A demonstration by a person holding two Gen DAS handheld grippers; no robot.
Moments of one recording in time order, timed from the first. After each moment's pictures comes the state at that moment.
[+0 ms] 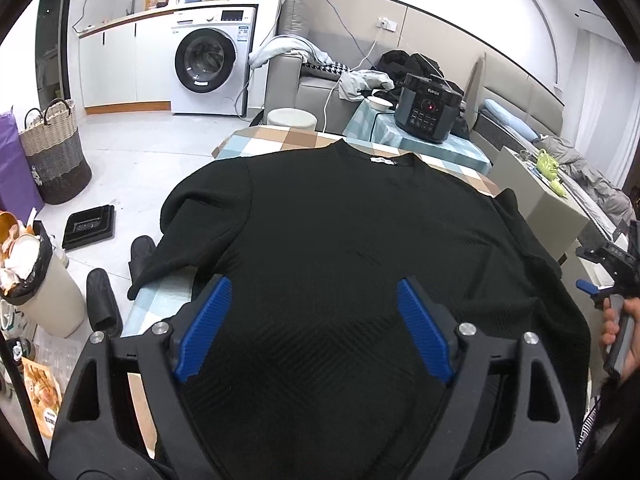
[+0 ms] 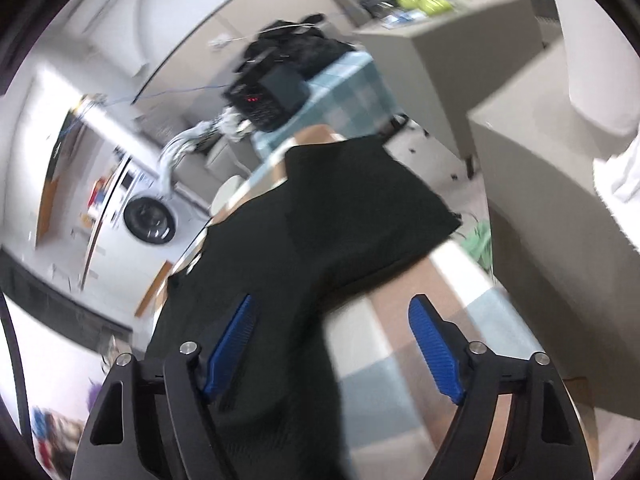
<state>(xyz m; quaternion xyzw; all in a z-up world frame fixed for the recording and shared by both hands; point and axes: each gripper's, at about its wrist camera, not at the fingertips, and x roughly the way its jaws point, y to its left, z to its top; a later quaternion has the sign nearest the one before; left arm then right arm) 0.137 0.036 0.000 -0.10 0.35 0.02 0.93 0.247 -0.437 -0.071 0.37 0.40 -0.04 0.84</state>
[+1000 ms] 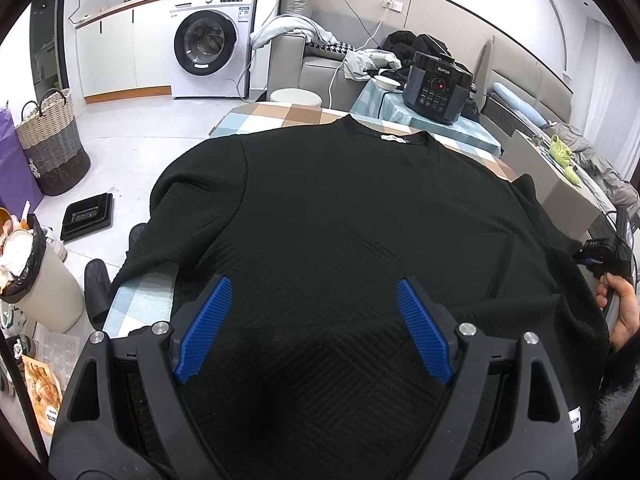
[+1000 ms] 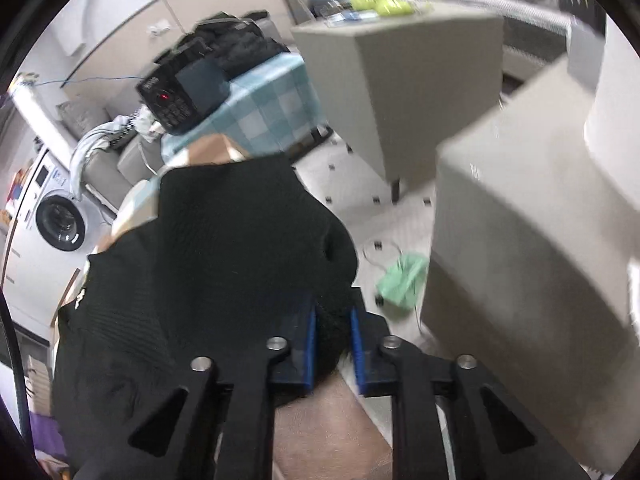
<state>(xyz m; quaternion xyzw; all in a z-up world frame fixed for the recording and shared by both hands) 0.177 0.028 -0.043 -0.10 0.38 0.03 0.92 0.317 -0.469 -0.105 0.26 0.42 -0.17 0.85</state>
